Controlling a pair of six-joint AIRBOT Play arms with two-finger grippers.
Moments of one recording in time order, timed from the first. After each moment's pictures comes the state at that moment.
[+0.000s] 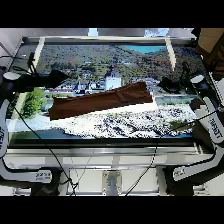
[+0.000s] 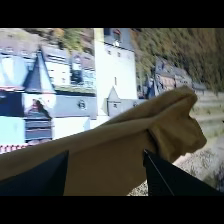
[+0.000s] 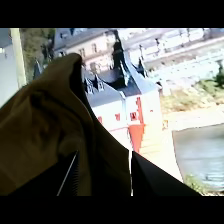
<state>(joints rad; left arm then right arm) 0.19 -1.50 1.28 0.53 -1.02 -1.03 -0.24 -1.66 1.30 -0.84 0.88 1.24</state>
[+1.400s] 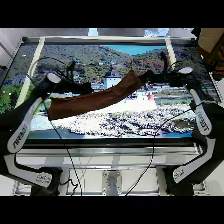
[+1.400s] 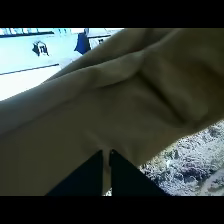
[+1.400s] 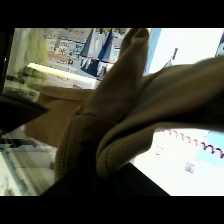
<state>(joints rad) -0.17 -1.63 1.29 0.74 -0.86 -1.17 -0.10 -1.77 1.52 -0.40 1.22 0.95</state>
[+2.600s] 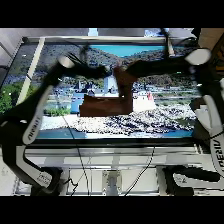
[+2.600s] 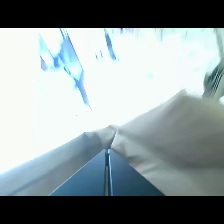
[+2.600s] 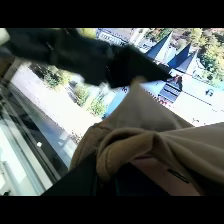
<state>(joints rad) -0.23 -1.74 1.75 0.73 -1.03 -1.33 0.25 -1.39 1.53 -0.67 1.09 1.16</state>
